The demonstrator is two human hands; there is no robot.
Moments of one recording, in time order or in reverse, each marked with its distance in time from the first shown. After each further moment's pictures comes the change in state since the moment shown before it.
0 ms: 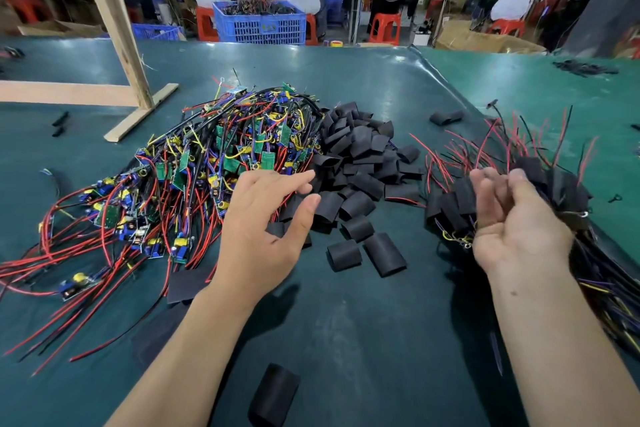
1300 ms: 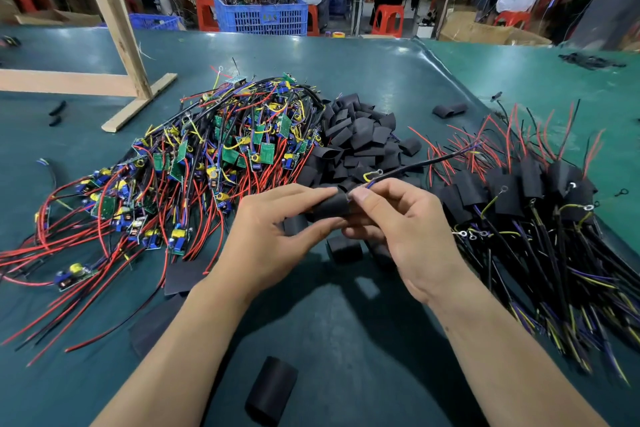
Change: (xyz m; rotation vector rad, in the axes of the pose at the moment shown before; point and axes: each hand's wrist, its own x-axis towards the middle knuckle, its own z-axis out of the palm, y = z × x) left_hand -0.001 0.002 0.002 -0.206 -0.237 -0.070; right_hand -0.051 0.061 0.002 -0.603 -0.804 0.022
